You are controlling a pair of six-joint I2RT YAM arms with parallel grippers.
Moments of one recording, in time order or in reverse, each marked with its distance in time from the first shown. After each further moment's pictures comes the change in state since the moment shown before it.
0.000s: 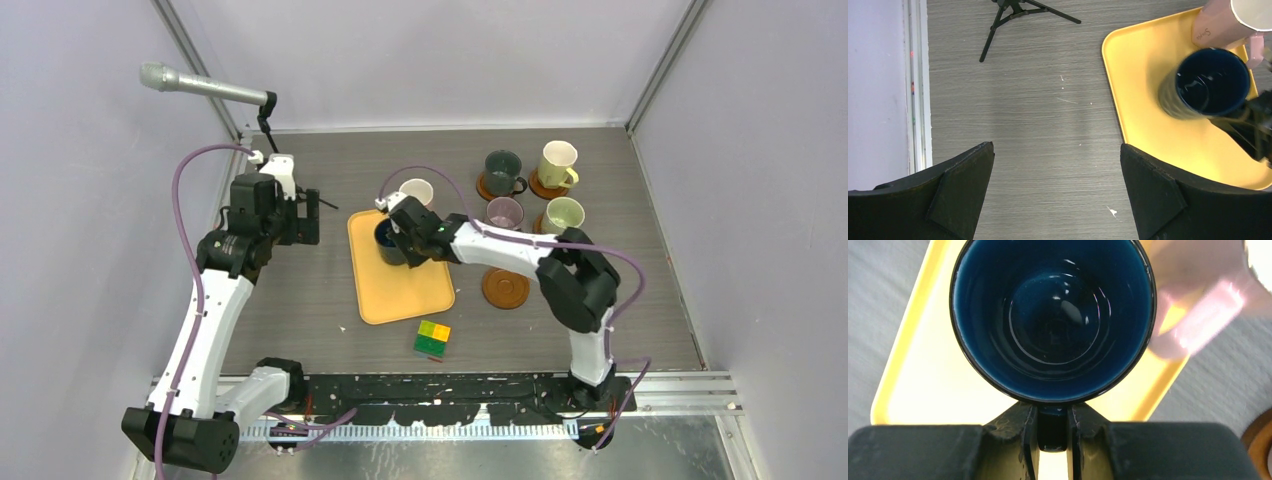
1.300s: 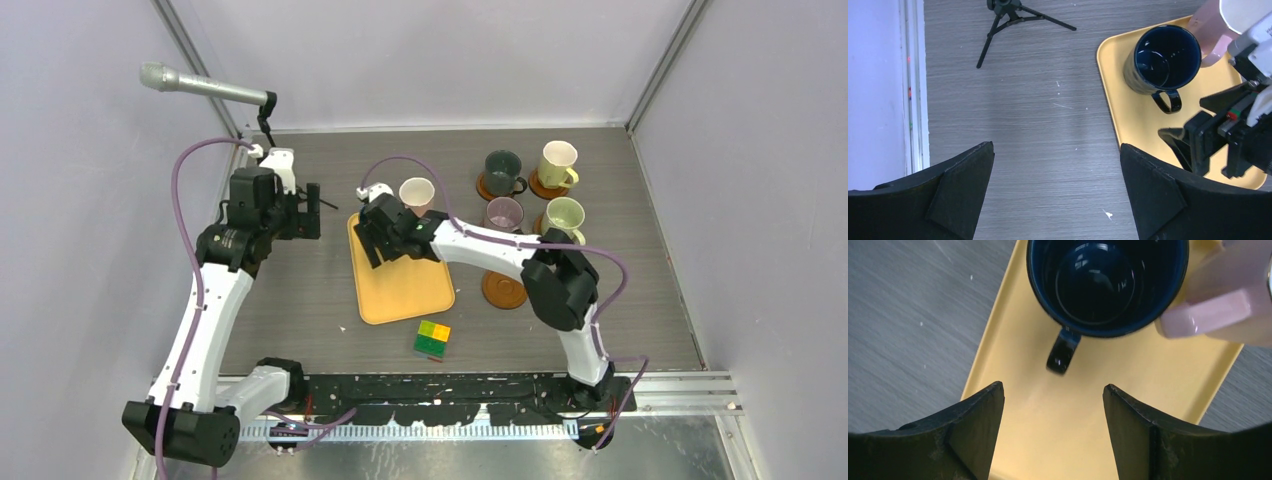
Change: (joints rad) left arm -0.004 0.031 0.043 0.001 0.031 0.000; right arm 0.053 0.026 0.127 -0.044 0.026 0.127
